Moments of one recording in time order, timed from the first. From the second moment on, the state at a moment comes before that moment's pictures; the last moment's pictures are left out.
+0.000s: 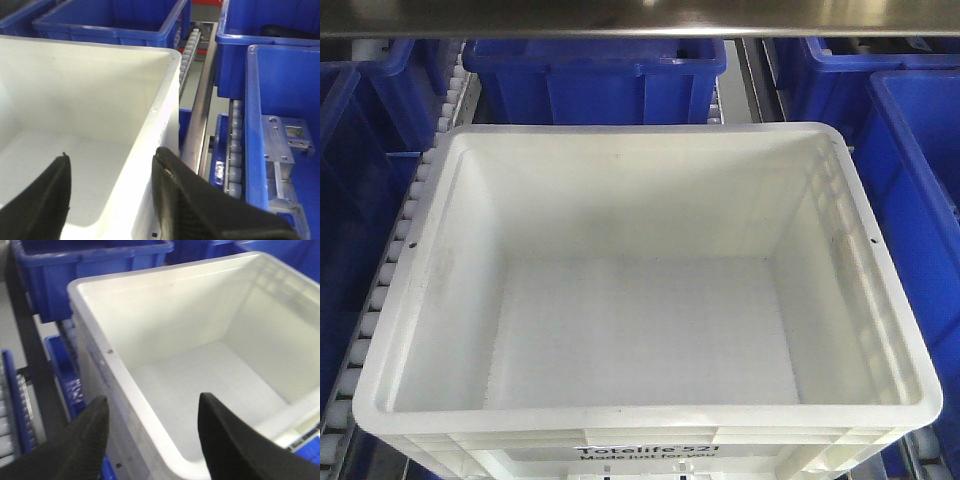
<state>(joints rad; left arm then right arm) -0.52 0.29 -0.60 0.01 0.70 -0.12 0.51 0.11 -0.49 -0.12 0.64 0.17</state>
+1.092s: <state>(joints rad) -0.52 0.01 -0.33 -0.16 0.57 0.07 0.51 -0.02 -0.31 -0.11 0.52 0.15</state>
